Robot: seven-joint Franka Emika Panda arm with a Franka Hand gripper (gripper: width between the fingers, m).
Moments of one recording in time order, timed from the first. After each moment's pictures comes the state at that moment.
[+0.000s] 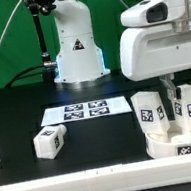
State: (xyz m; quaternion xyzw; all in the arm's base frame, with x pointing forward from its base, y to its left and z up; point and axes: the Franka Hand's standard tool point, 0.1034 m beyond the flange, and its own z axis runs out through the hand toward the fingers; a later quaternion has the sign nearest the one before) arm 0.581 0.126 0.079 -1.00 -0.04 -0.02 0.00
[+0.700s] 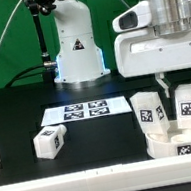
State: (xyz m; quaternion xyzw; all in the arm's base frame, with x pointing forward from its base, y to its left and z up) arm 0.578 0.126 0.080 -0.94 0.33 -0.01 0.06
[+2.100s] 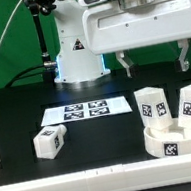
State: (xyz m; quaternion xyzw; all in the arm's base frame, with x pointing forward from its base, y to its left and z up) arm 0.586 0.079 0.124 -0.94 0.33 0.00 0.06
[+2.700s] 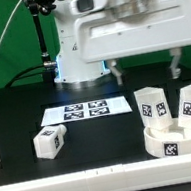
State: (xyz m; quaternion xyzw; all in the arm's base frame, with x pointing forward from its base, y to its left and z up) arm 0.578 0.031 0.109 -0.96 0.26 0.00 0.05
